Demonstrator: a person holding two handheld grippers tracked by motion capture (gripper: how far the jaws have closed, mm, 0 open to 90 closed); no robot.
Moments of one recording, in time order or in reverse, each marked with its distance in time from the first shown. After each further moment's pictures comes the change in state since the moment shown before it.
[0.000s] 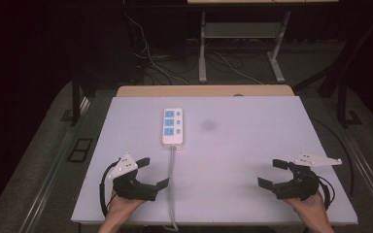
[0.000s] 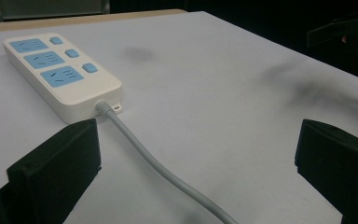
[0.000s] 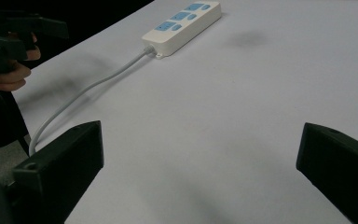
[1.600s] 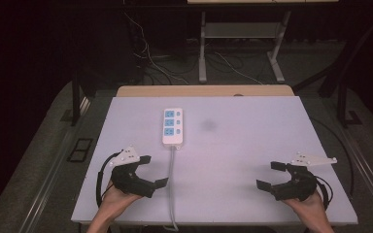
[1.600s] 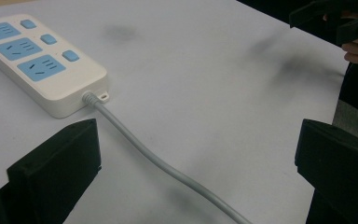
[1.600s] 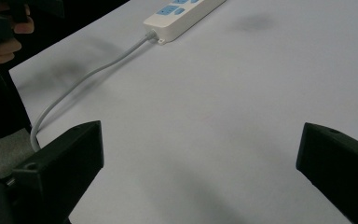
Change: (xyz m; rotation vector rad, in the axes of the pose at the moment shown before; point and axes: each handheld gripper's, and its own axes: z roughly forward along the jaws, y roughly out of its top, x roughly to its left) left arm 0.006 0.028 -0.001 0.159 -0.082 0.030; right arm -0.002 -0.003 0.005 0.052 0.016 0.003
